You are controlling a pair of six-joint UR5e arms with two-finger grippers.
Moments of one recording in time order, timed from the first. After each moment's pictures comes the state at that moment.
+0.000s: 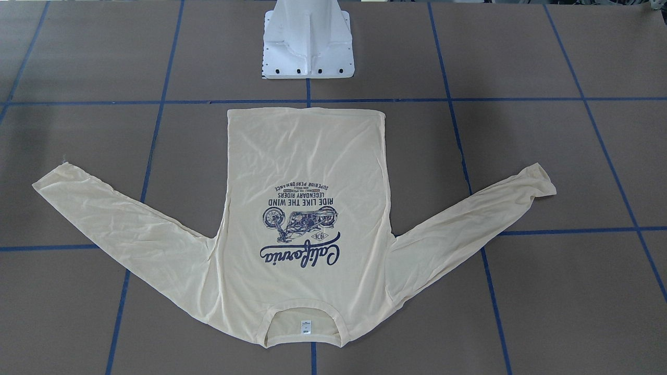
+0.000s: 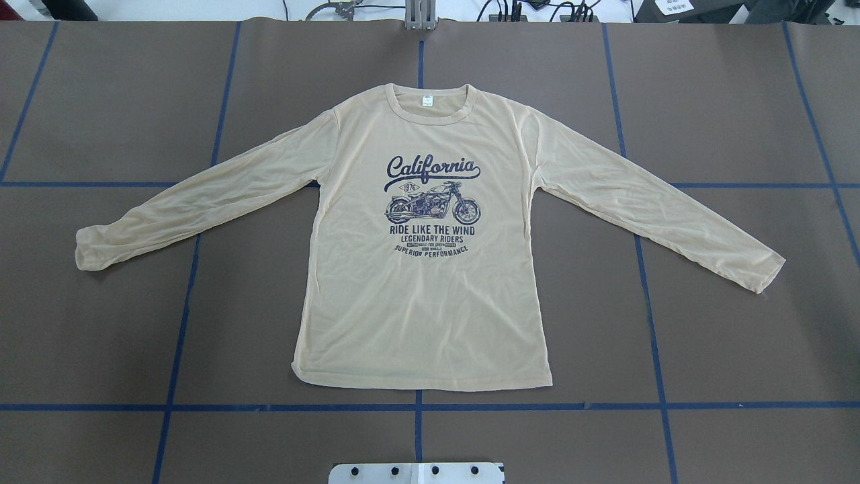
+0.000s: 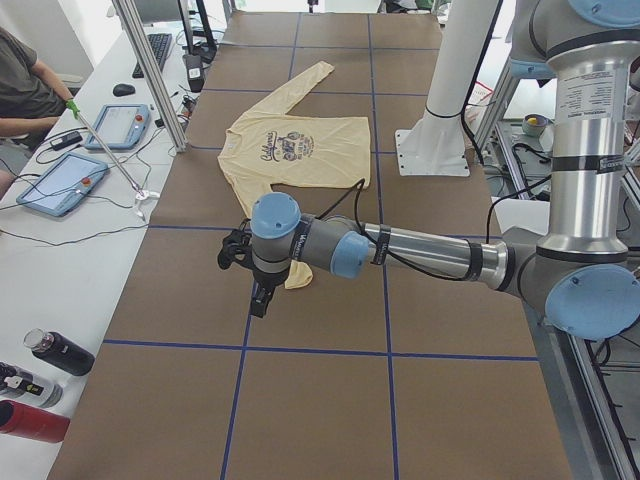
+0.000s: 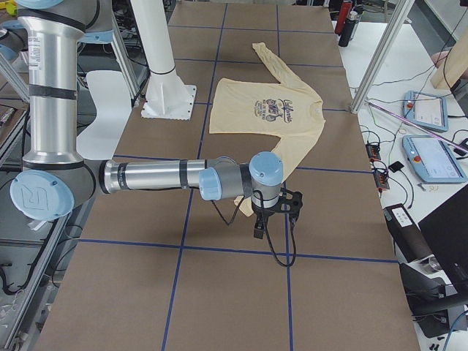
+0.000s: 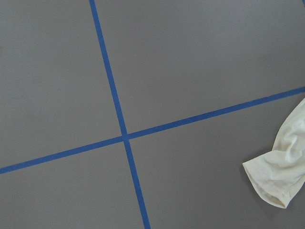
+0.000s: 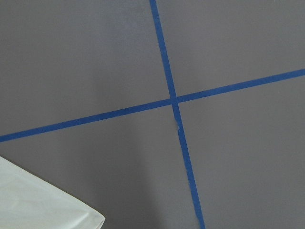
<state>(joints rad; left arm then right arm) -1.51 -1.52 -1.76 -1.74 -2.36 0.01 1.50 -1.64 1.72 -1.47 2.35 0.39</state>
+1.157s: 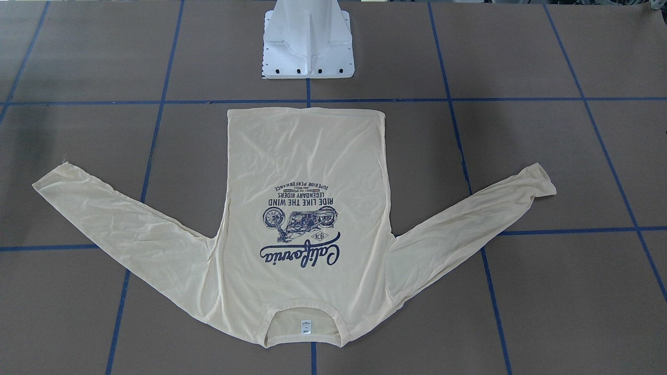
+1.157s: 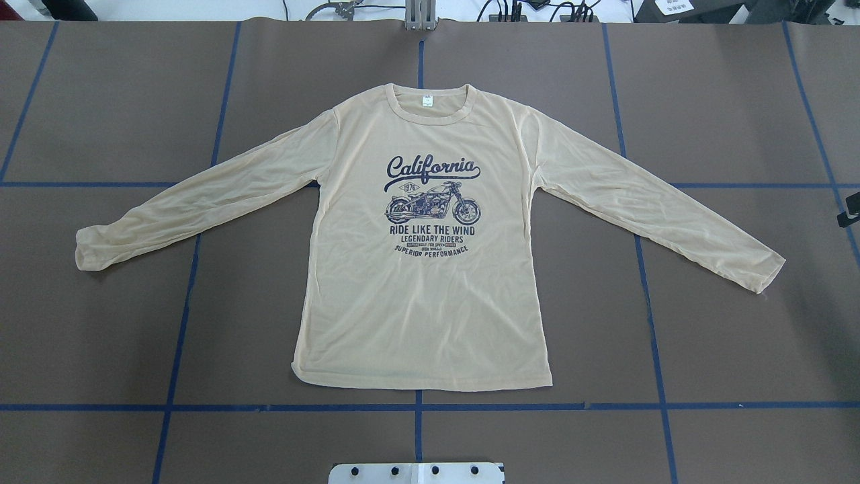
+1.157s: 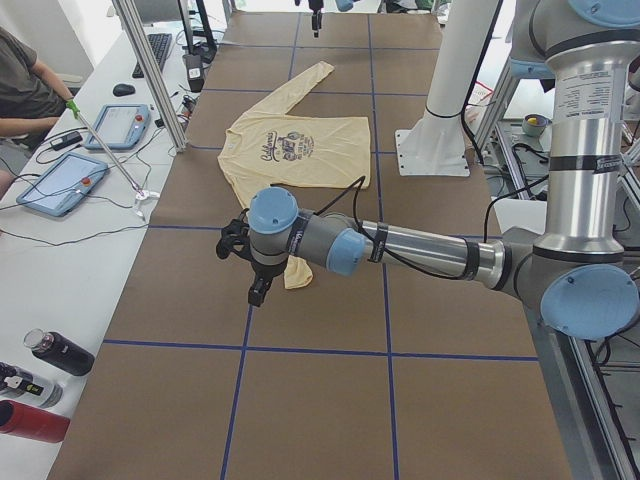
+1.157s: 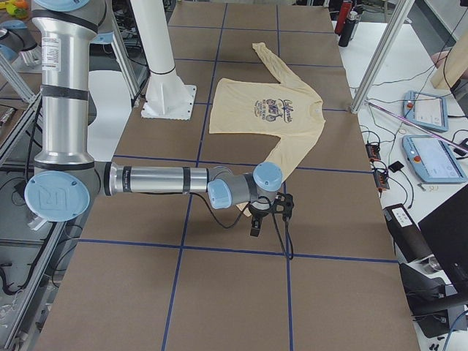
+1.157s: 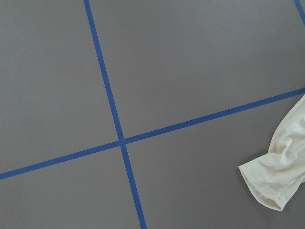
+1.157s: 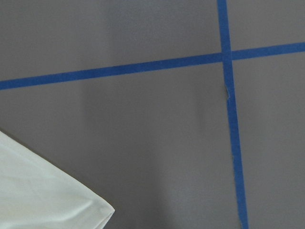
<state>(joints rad) -1.51 -1.53 -1.76 -1.77 -2.43 0.00 1.28 -1.64 1.59 -1.26 2.36 0.52</state>
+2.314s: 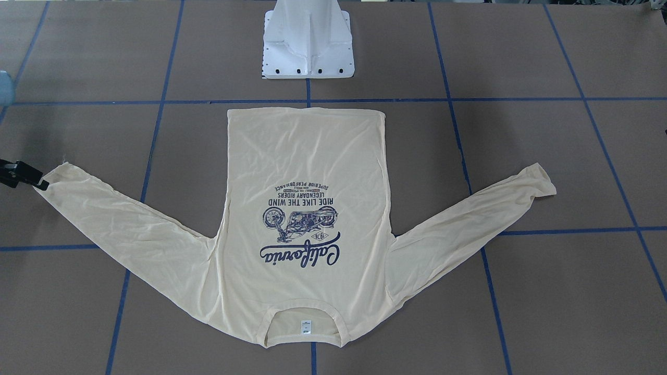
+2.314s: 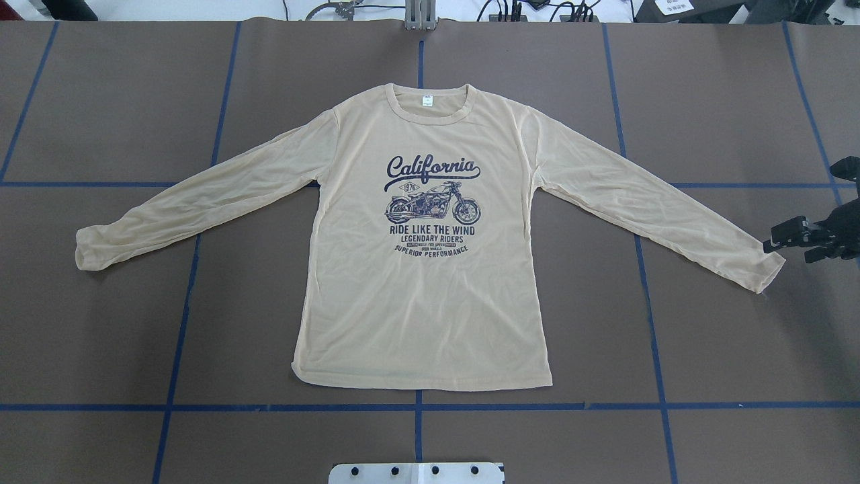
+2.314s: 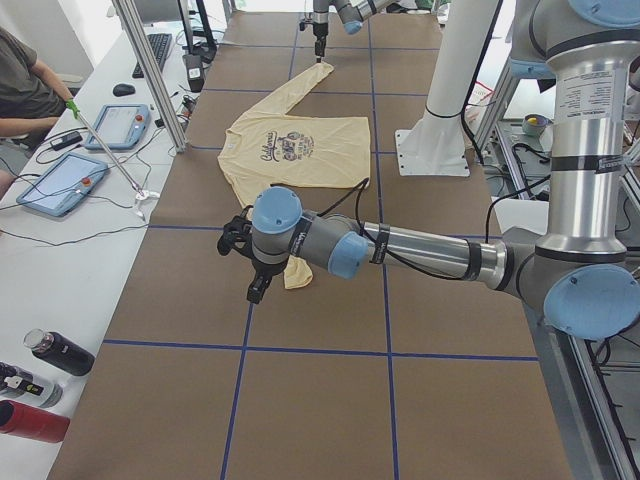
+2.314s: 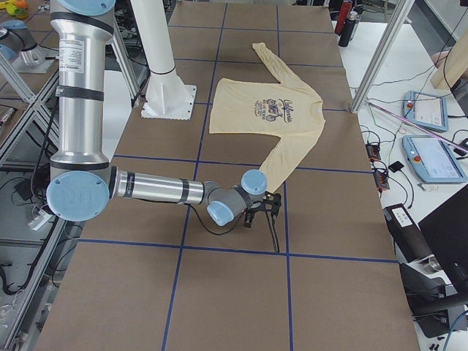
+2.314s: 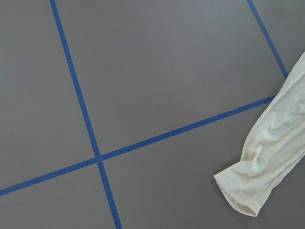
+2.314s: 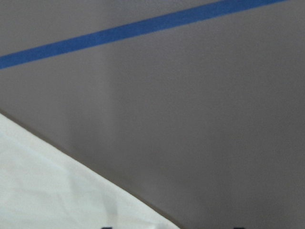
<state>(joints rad) -1.51 -1.52 -1.76 -1.82 -2.43 0.00 1.08 -1.64 1.44 -0.80 2.34 0.92</state>
